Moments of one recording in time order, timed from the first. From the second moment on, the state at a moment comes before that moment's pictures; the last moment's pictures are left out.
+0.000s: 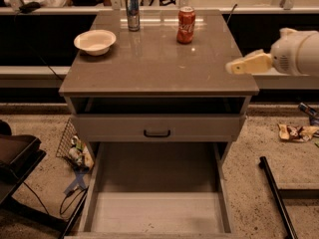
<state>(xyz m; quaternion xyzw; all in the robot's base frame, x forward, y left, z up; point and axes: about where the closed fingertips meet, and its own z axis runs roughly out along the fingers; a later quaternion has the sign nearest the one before) 0.640 -0.261 0.932 -0.28 0.79 0.04 0.55</state>
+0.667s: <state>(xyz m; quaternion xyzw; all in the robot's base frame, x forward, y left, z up) 0.755 -0.194 0.941 -0.29 0.72 0.12 0.62</state>
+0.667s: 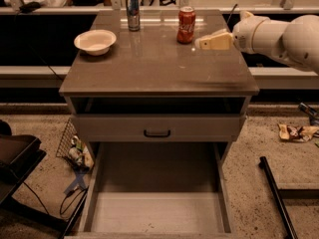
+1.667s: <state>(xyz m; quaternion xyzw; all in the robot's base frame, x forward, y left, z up) 0.895 -0.137 0.911 -0.25 0.72 0.19 0.62</state>
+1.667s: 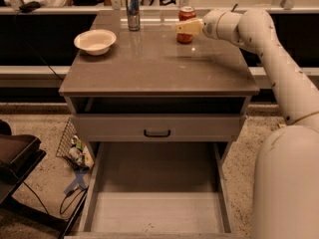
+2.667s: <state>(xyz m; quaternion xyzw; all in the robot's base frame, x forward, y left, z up) 0.933 -0.111 0.883 -0.23 0.72 0.22 0.62</state>
